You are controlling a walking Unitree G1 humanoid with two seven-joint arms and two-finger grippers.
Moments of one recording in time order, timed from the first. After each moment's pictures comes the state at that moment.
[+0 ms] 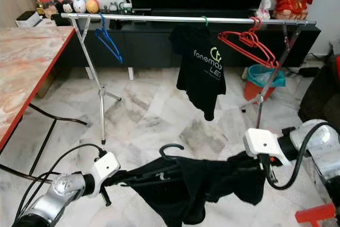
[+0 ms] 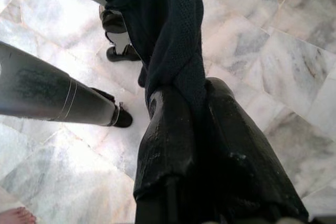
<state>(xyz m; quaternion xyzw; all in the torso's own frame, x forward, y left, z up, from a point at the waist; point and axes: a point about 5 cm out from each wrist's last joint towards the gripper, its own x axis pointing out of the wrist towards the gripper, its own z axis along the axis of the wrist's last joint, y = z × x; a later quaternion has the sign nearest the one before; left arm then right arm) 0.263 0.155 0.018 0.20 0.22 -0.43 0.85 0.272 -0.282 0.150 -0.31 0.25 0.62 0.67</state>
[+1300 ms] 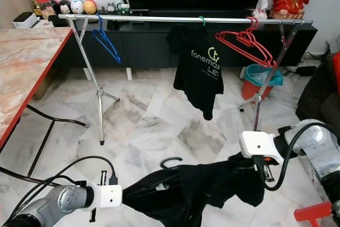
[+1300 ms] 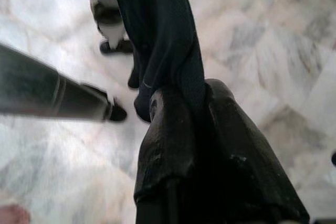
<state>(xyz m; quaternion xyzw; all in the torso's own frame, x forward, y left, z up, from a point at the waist) 0.239 0.163 -0.013 0.47 0.20 -0.51 0.70 0.281 -0.272 0.147 -0.32 0.25 0.62 0.67</state>
